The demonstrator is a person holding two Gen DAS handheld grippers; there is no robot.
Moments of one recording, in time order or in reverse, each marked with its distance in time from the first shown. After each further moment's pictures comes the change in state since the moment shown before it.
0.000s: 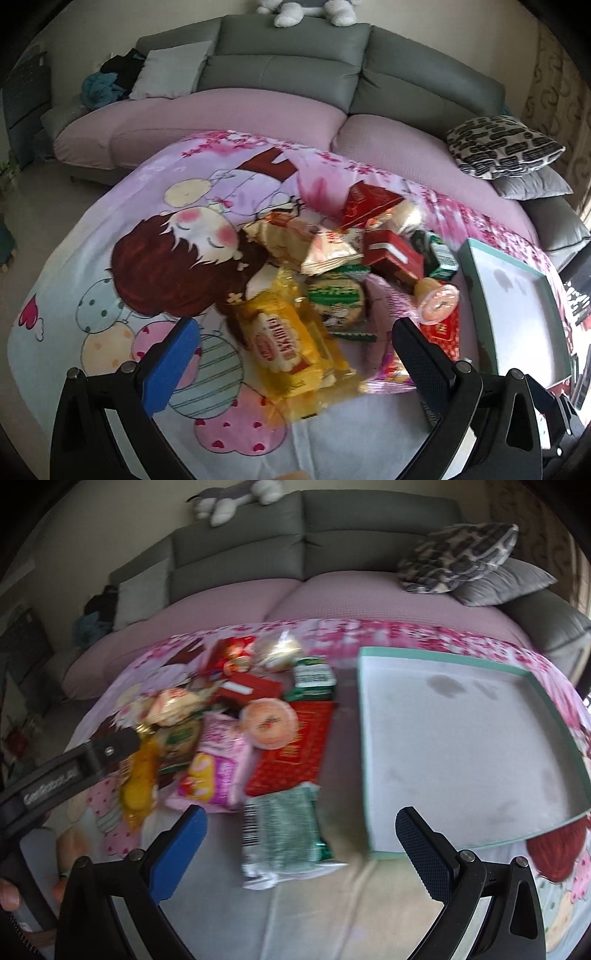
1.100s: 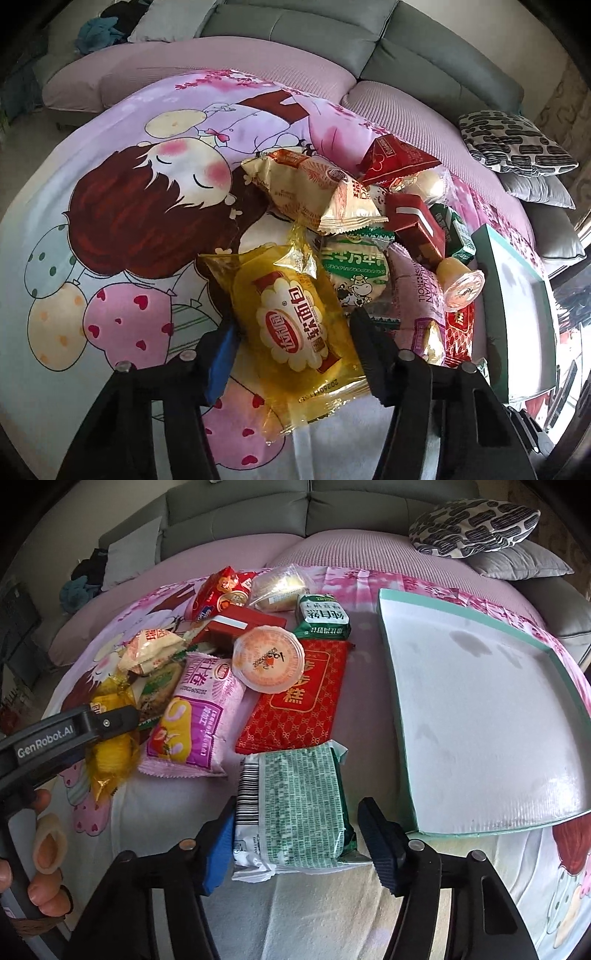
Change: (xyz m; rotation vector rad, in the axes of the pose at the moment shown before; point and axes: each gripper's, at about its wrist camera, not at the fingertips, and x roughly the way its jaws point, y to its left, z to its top) left arm 0.051 0.017 -0.008 -0.104 0.161 -0.097; right arm 0.043 0.003 -0.013 -0.004 0.167 -0.044
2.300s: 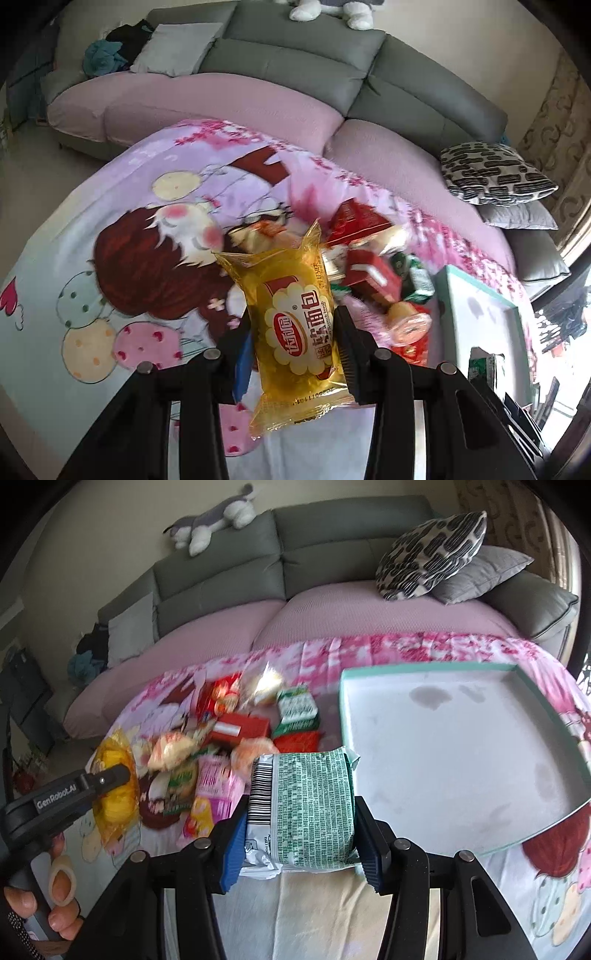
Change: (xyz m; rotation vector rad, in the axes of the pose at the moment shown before) left arm -0.057 -0.020 0.024 0.000 -0.122 -0.048; right arm -0.069 -0.034 0.027 0.157 -0.247 0.045
